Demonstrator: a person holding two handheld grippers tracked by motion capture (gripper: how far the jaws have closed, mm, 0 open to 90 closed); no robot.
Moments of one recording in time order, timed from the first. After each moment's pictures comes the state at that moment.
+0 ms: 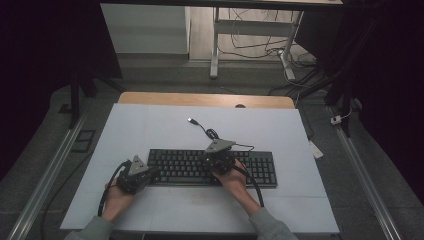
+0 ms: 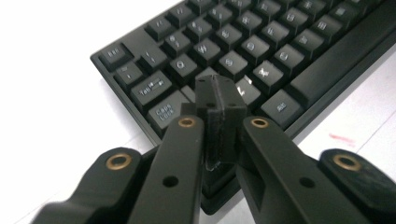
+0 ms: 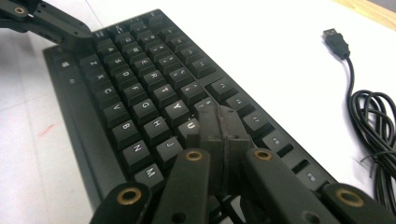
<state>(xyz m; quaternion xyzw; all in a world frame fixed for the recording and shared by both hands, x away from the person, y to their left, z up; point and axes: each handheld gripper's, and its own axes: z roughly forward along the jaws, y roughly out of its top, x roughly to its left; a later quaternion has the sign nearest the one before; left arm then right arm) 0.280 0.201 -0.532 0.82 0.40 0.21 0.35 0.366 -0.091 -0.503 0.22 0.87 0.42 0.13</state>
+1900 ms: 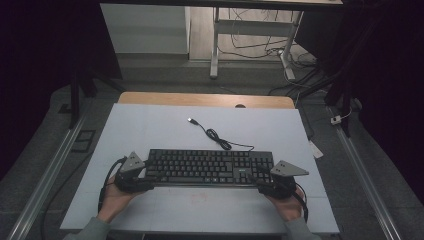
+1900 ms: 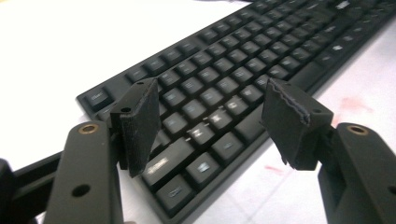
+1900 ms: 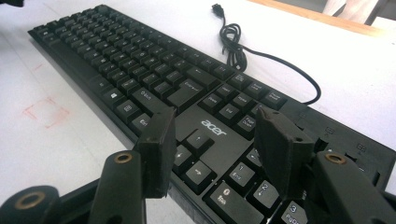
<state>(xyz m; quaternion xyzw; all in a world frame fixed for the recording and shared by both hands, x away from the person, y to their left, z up) 0.272 0.195 -0.497 0.80 0.39 0.17 0.42 0.303 -0.255 -0.497 0.31 0.80 0.47 0.19</state>
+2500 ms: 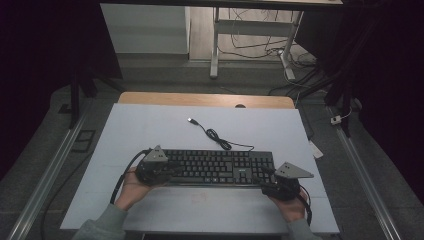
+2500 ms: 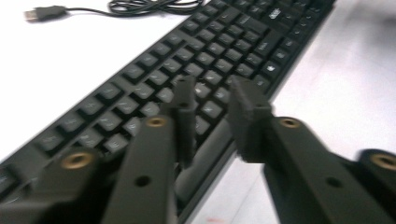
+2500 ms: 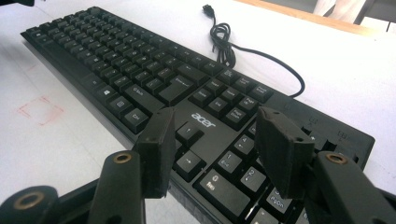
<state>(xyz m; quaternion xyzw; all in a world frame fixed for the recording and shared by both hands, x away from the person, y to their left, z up) 0.296 0.146 -0.483 0.85 0.31 0.10 0.41 0.298 -0.264 -0.498 0.32 0.80 0.47 0.20</state>
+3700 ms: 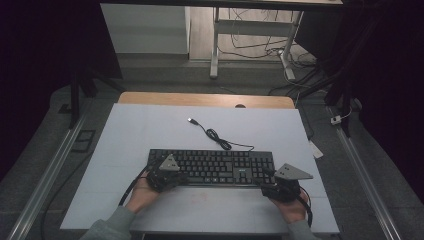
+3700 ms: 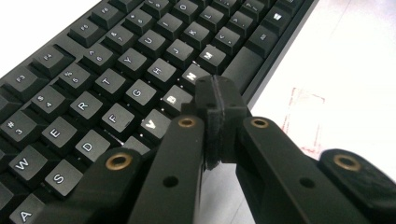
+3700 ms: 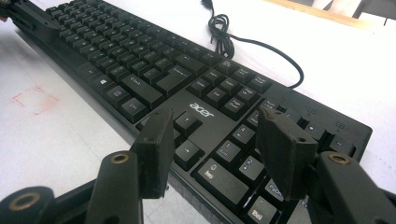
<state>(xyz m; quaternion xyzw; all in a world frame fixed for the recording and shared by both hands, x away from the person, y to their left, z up) 0.300 0.125 -0.516 0.88 0.30 0.09 0.36 0.296 -0.266 -0.501 0.32 0.81 0.45 0.21</state>
